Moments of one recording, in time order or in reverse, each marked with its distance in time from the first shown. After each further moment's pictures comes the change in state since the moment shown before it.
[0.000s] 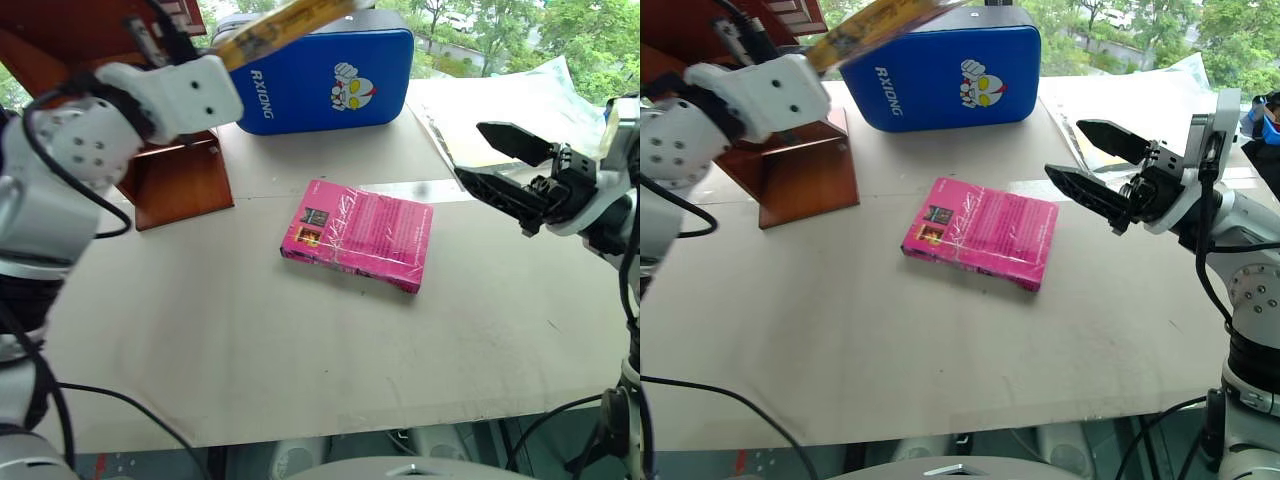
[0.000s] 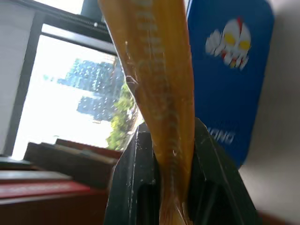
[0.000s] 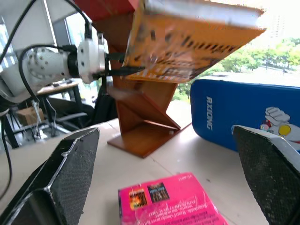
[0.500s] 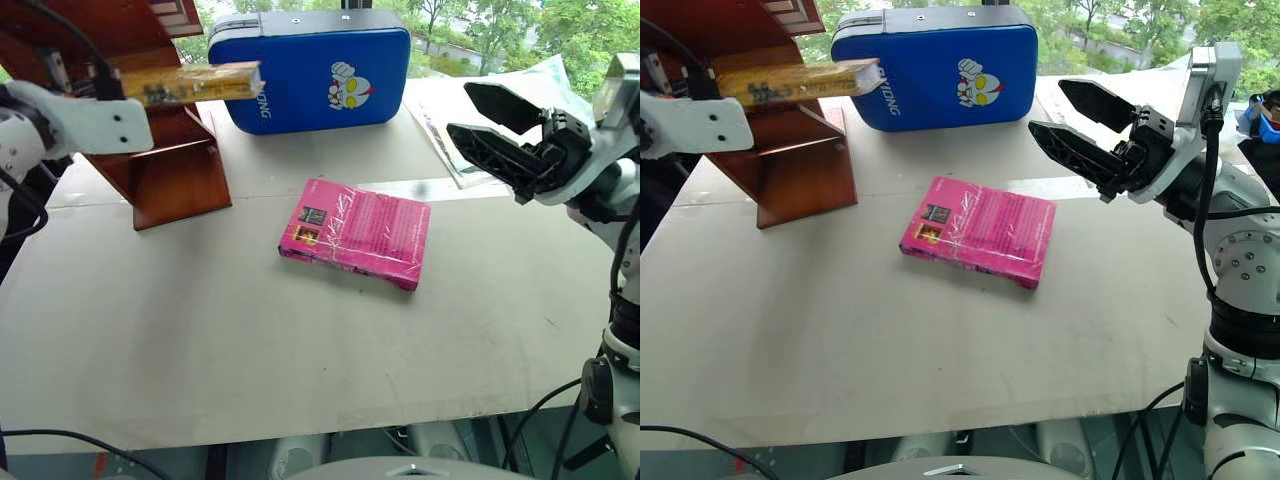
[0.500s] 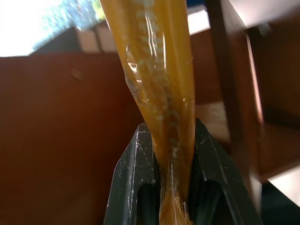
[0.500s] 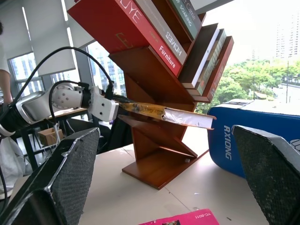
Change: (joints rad) left arm 0.109 0.098 0.063 0.242 0.195 -0.068 -0.166; right arm -0.122 0.037 0.057 0.070 0.034 0.001 -0.022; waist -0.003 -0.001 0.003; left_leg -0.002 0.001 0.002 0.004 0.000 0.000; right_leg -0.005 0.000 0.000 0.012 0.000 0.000
